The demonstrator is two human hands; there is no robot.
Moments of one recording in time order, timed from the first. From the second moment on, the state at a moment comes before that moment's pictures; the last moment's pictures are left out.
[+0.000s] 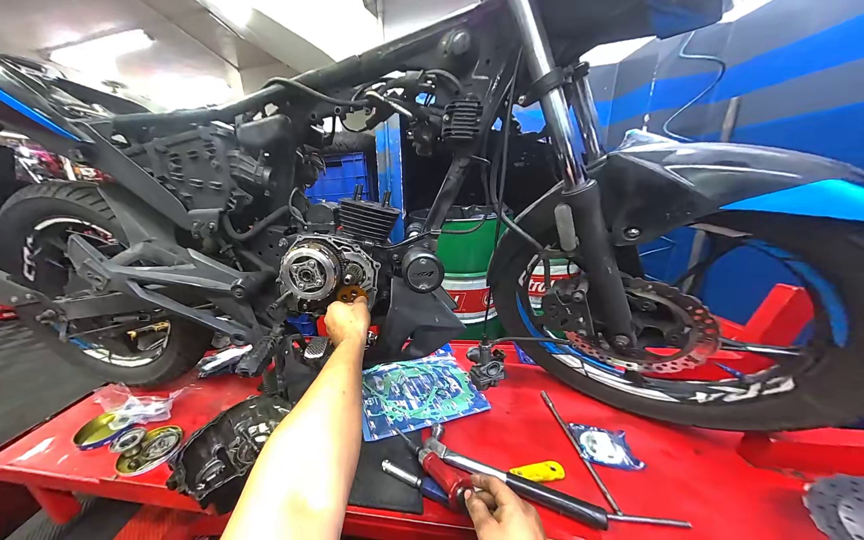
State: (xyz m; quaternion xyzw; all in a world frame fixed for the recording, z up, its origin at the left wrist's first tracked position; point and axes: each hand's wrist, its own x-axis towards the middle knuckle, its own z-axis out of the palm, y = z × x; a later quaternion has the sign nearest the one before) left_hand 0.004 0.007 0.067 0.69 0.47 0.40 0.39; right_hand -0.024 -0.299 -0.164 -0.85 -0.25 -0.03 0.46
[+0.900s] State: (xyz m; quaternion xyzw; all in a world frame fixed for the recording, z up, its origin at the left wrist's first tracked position) left_hand 0.006 0.010 0.058 0.73 0.45 0.39 0.33; right_hand -0.021 -0.310 -0.168 -0.85 -0.24 0.00 0.47
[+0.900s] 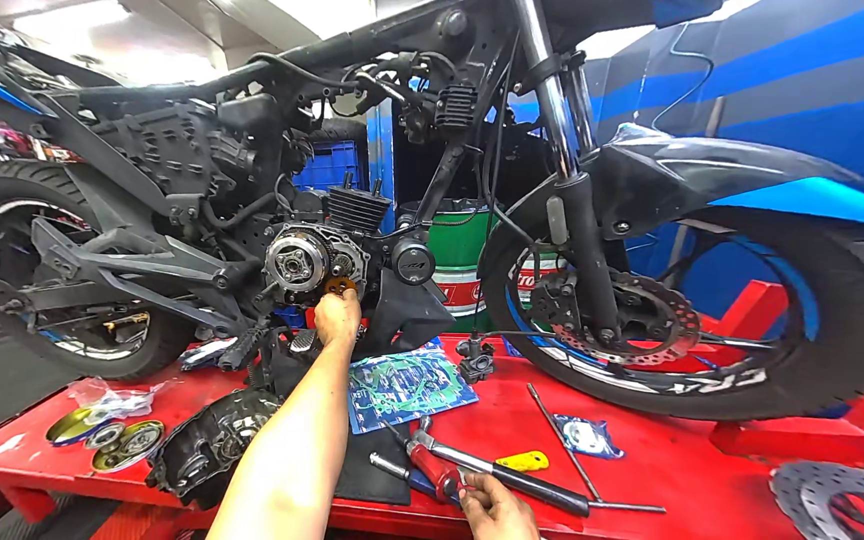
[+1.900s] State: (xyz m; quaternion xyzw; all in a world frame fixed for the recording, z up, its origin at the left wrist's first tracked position) left_hand 0.000 0.014 0.029 0.73 0.40 0.45 0.33; right_hand -0.019 -0.311 -0.171 -0.87 -0.24 0.04 0.42
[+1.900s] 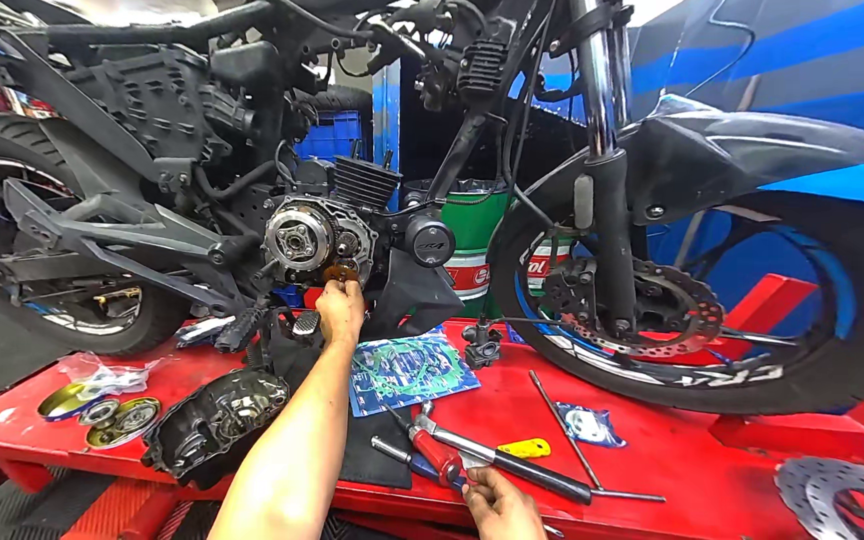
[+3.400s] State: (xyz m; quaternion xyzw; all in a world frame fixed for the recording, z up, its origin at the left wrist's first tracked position) left_hand -0.005 0.037 -0.037 0.58 0.09 0.47 0.67; right_hand -0.014 -0.274 -0.181 -0.89 -0.20 0.03 0.42
